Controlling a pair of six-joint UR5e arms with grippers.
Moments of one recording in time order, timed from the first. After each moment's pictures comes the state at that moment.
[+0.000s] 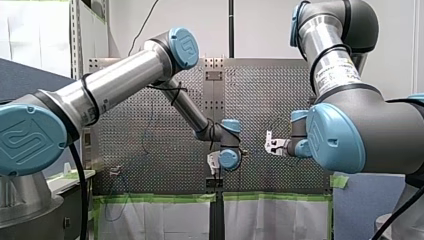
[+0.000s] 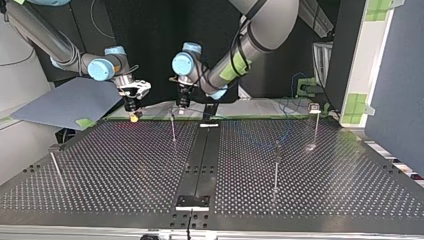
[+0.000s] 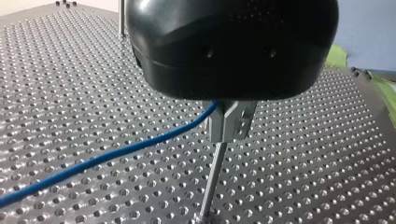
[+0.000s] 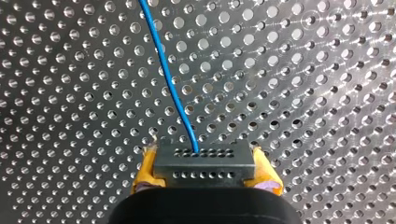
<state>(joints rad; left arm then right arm) -0.73 -2.55 -1.31 -2.49 -2.03 -1.86 1.77 -0.82 1.72 -0.79 1.24 1.65</state>
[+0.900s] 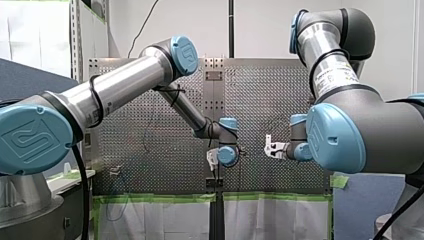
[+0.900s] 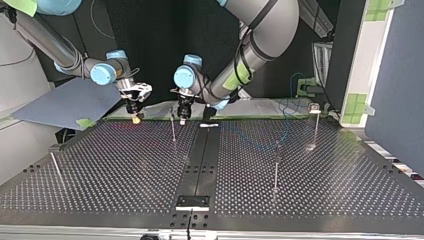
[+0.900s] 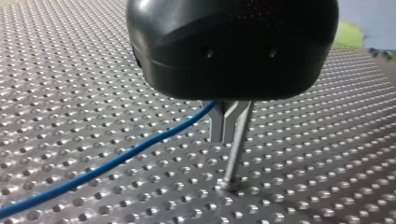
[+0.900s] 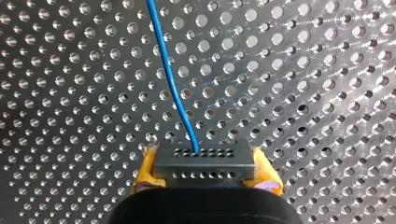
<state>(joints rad) -0.68 -2.59 -1.20 -2.54 -1.99 -1.86 1.77 -0.76 1.66 -0.77 1.23 1.64</state>
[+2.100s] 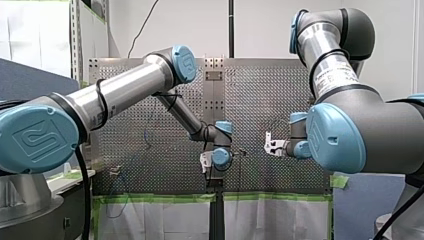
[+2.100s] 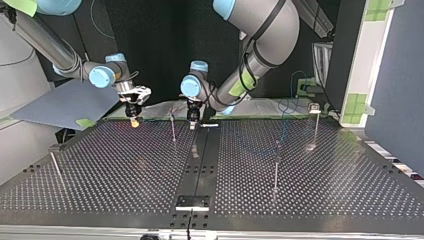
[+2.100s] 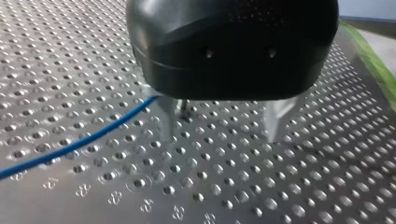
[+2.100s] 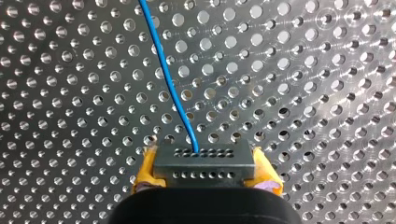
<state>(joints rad) -0.63 -2.64 -1.16 -2.65 -1.99 -1.80 1.77 -0.76 1.63 -0.76 1.23 1.64</state>
